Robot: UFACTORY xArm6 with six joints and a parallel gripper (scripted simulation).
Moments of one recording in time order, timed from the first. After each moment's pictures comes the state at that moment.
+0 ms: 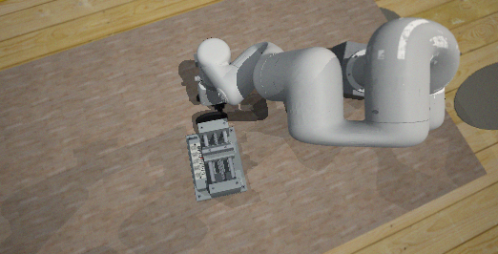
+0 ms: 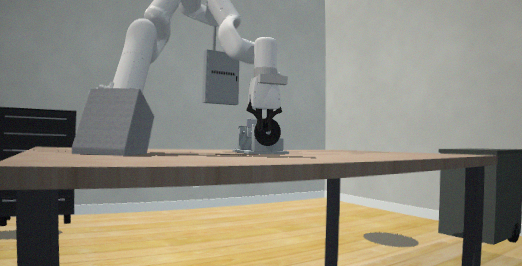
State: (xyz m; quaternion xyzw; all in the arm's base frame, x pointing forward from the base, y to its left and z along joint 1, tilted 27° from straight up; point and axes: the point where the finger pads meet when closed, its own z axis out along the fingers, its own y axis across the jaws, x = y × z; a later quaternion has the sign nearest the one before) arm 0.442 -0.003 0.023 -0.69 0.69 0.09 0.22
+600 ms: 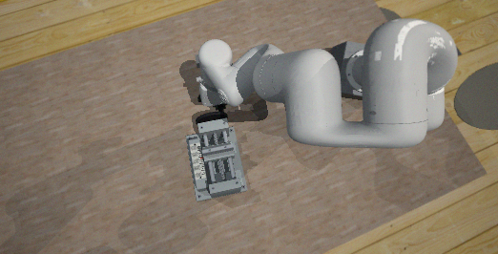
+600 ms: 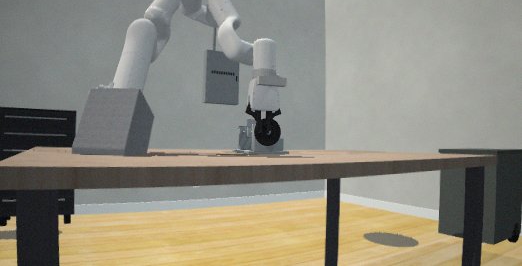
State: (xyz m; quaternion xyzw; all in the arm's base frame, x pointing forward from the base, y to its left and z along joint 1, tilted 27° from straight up) arm 0.440 0.000 0.017 -0.69 0.69 0.09 0.22
